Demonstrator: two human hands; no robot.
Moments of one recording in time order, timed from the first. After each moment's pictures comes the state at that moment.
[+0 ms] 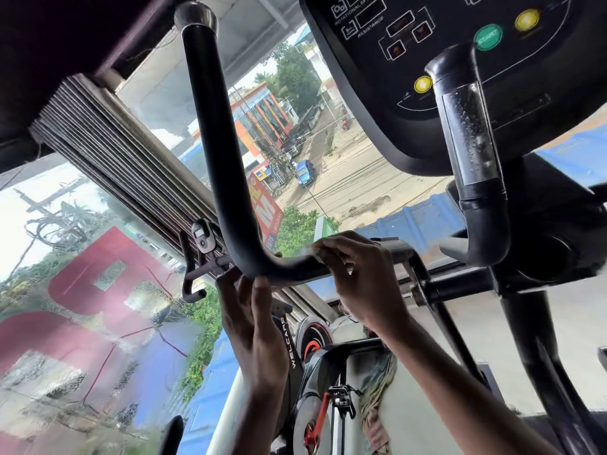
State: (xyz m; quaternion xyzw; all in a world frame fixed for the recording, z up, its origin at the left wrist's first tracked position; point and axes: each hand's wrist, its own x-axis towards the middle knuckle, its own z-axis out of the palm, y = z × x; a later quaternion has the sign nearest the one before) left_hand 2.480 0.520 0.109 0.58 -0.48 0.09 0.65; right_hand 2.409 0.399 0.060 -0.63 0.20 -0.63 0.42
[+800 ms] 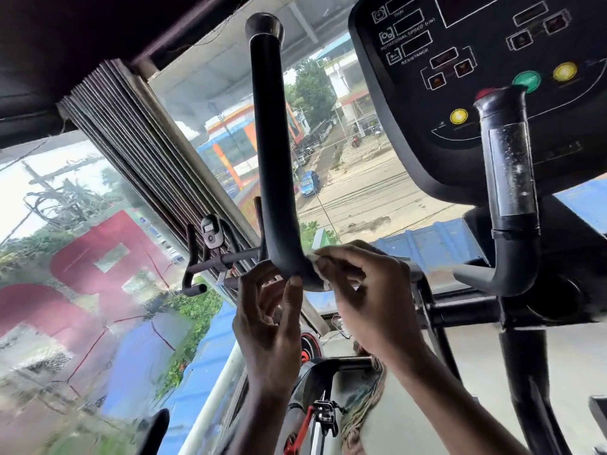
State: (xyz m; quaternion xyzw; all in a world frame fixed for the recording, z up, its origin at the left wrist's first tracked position) left_hand 2.488 0.534 0.119 0.59 -0.46 0.09 0.65; right_hand 2.393 0.436 0.102 -0.63 0.15 -0.62 0.44
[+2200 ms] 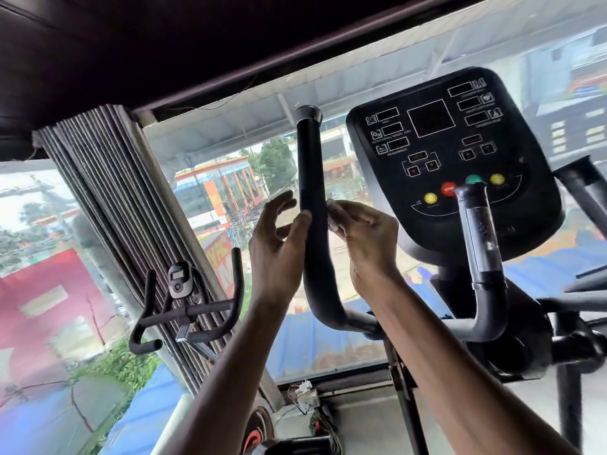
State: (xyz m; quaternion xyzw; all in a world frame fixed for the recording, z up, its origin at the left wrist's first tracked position) left_hand 2.527 0.484 0.238 0.55 -0.53 0.01 0.64; right_hand 2.447 0.384 0.205 -0.39 0.13 -0.68 0.61
